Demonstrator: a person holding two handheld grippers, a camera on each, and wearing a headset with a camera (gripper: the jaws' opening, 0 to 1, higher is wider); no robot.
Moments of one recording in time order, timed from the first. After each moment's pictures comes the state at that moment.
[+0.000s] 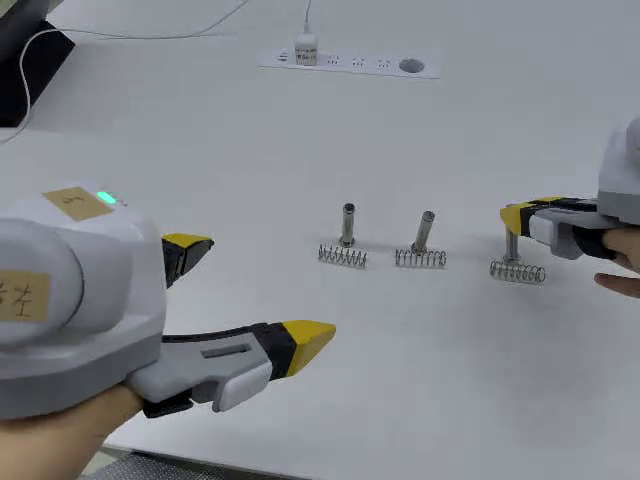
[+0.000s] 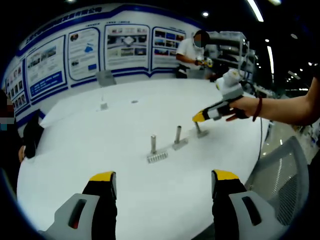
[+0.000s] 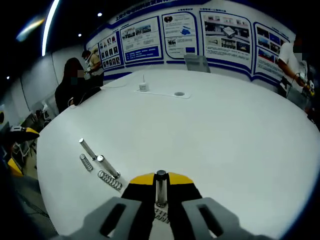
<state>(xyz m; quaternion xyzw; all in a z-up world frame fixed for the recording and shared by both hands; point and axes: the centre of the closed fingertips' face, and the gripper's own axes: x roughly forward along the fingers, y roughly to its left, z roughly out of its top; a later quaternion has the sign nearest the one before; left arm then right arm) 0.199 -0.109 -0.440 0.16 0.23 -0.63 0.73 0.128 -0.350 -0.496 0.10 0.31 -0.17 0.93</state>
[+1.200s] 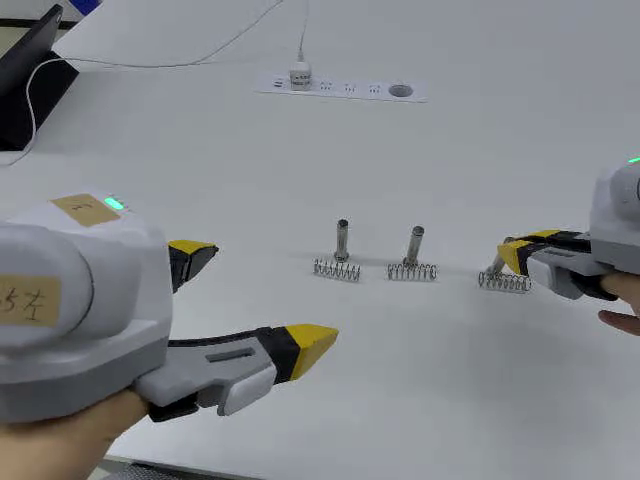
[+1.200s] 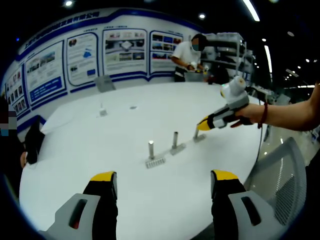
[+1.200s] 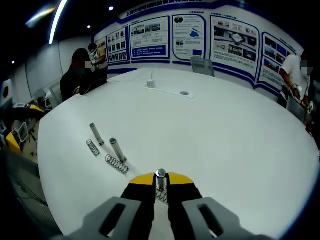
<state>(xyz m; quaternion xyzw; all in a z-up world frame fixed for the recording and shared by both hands) 0.193 -0.111 -0.425 0.16 0.21 -0.63 0.73 0.109 -0.337 -0.496 0.05 0.32 -0.15 0.93</state>
